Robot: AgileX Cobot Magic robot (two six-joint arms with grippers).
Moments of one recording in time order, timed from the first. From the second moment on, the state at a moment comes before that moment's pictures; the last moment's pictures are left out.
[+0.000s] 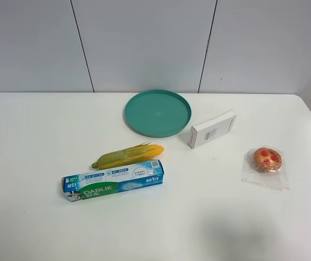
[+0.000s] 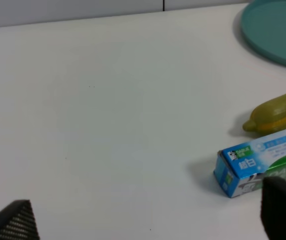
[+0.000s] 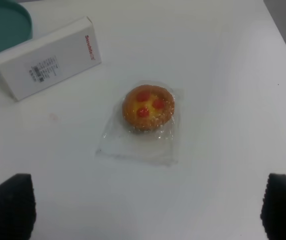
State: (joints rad) left arm 0.03 -0.01 -0.51 -0.06 1.05 0.06; right arm -0.05 0.00 -0.49 0.02 1.07 0.02
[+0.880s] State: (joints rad) left arm 0.03 -0.01 -0.51 -0.06 1.05 0.06; right arm -0.05 0.64 -1.06 0.01 1.13 0.09
